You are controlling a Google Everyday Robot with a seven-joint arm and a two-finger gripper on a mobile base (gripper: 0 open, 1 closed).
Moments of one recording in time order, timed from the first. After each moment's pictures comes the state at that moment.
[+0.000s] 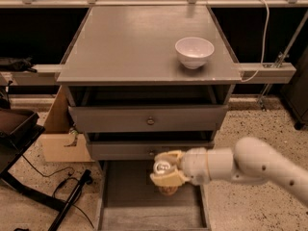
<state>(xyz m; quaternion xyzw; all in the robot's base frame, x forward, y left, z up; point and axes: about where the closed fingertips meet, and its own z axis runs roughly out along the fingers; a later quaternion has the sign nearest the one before) 0.436 -0.016 0.651 -0.47 0.69 0.41 0.38</state>
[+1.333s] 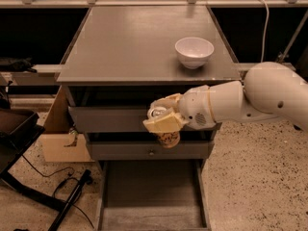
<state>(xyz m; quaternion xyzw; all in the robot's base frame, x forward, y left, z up) 0.485 0.001 0.837 -0.49 0.69 0.34 0.39</state>
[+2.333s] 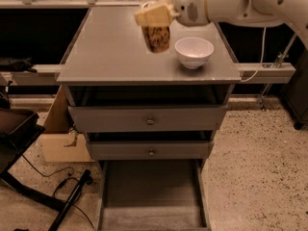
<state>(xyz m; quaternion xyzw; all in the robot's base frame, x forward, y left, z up) 0.629 0.021 1.031 -0.46 0.65 0.30 0.53</state>
